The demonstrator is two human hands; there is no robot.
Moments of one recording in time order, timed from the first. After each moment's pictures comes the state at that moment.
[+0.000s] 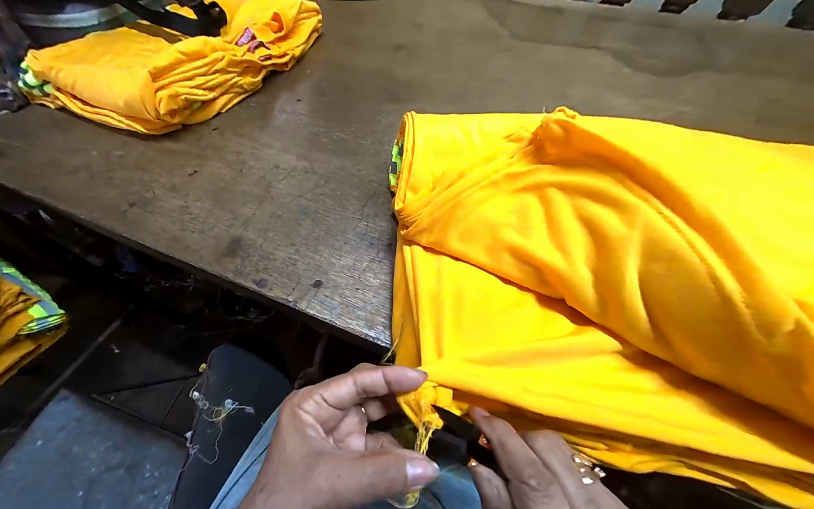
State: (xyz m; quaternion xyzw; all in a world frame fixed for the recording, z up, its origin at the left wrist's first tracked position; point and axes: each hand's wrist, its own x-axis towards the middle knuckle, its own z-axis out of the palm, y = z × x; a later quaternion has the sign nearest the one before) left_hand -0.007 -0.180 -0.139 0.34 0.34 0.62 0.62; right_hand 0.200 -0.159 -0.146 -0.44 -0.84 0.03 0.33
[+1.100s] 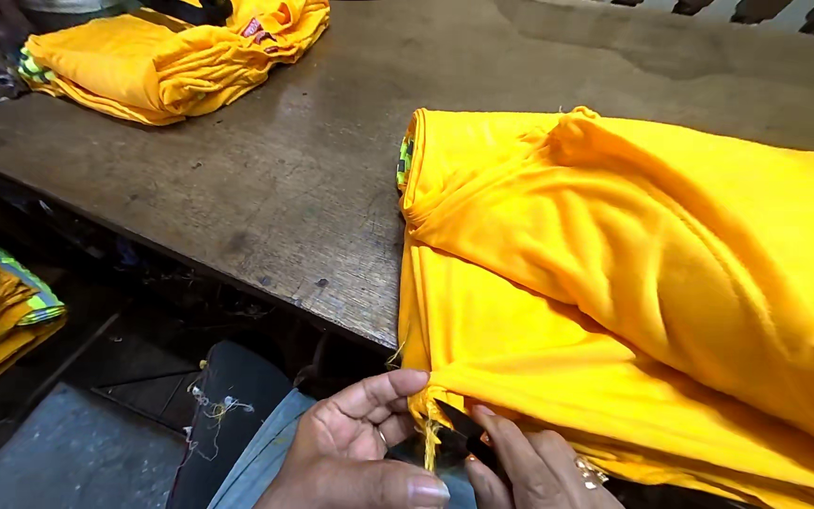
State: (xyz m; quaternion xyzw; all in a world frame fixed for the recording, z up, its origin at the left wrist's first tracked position) left_hand 0.000 -0.187 -0.143 0.23 0.28 0.62 0.69; right_hand 0.190 -0.154 -0.149 -0.43 -0.83 0.00 0.36
